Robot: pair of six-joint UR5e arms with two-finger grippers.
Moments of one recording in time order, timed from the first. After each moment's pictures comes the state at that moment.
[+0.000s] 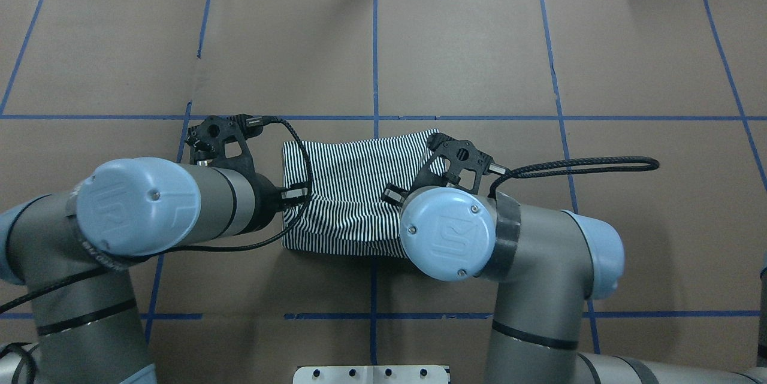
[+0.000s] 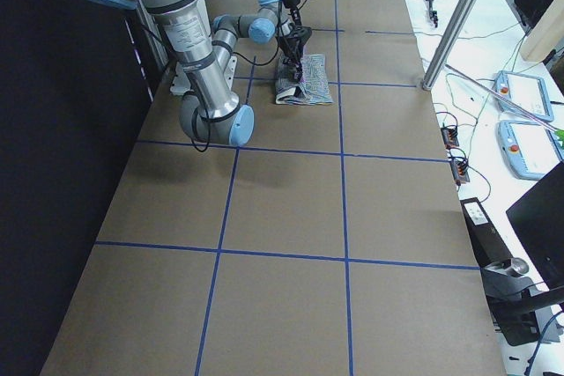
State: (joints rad) left arm -0.49 -2.03 -1.96 -1.72 -1.60 -1.44; right arm 0.38 -0.87 1.75 -1.65 1.43 1.77
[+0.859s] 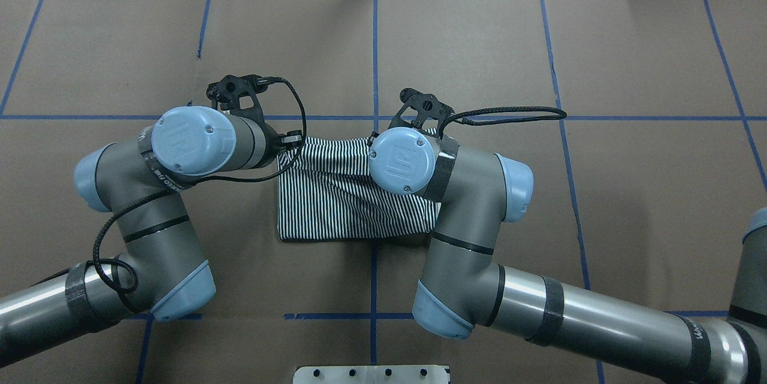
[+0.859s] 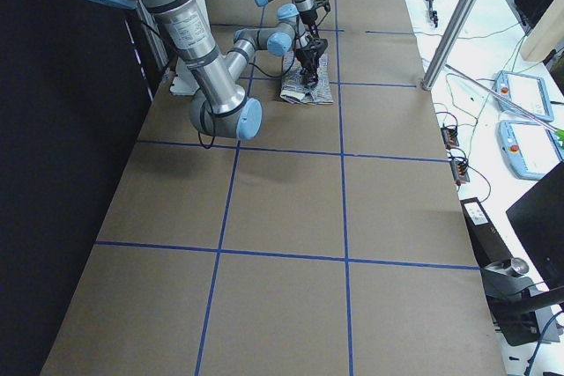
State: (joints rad) left arm -0.54 -2.06 -1.72 -1.87 -1.60 -1.39; right arm 0.43 -0.83 1.57 -1.53 1.43 1.71
